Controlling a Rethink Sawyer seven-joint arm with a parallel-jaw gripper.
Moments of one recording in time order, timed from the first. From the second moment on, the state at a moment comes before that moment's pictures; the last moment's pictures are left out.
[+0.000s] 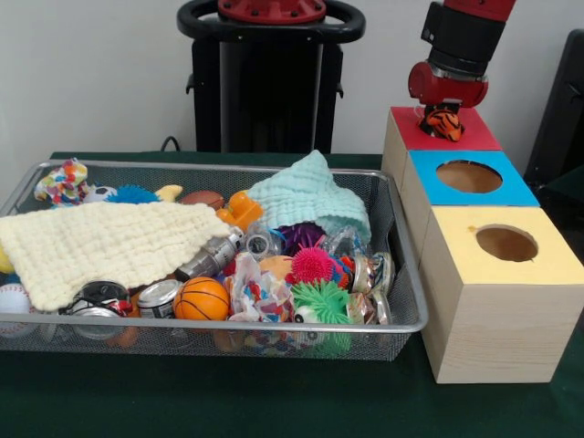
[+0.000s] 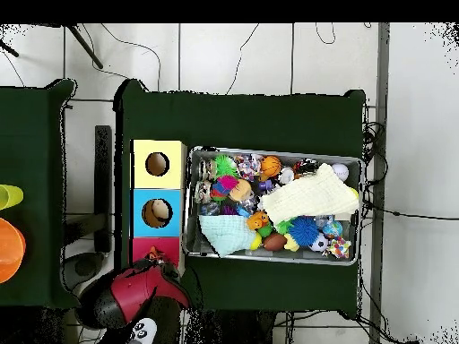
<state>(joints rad) 0.36 -0.67 -0.20 1.95 -0.17 0.26 1.78</state>
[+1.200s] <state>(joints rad) 0.36 -0.67 -0.19 1.95 -0.17 0.25 1.78</state>
